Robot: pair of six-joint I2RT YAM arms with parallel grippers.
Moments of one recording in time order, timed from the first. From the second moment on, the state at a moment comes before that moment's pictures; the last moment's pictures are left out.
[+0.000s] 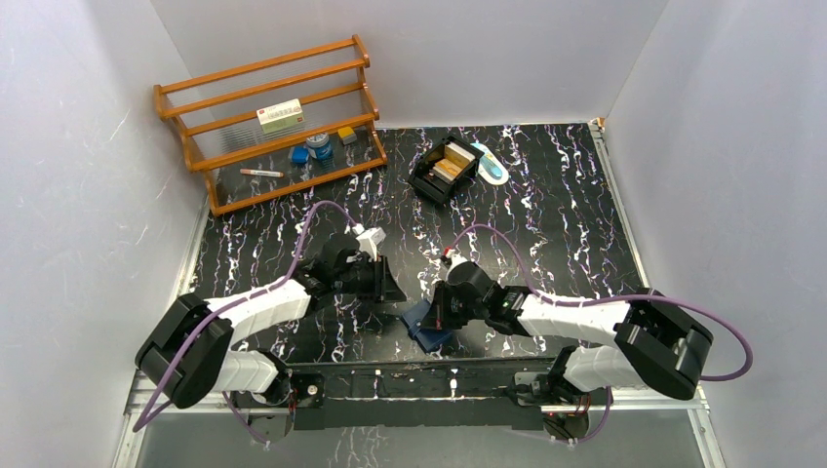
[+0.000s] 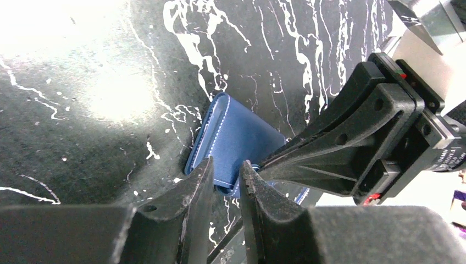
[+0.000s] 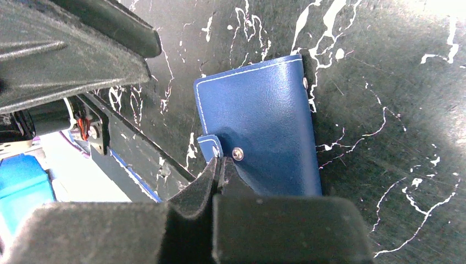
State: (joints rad) left arm -0.66 1.29 0.52 0.07 0.44 -0.66; right arm 1.01 1.28 0.49 0.03 -0.15 0.89
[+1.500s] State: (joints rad) left arm -0.77 1.54 0.61 0.12 0.45 -0.63; right arm 1.01 1.21 0.43 -0.04 -0.05 1.02
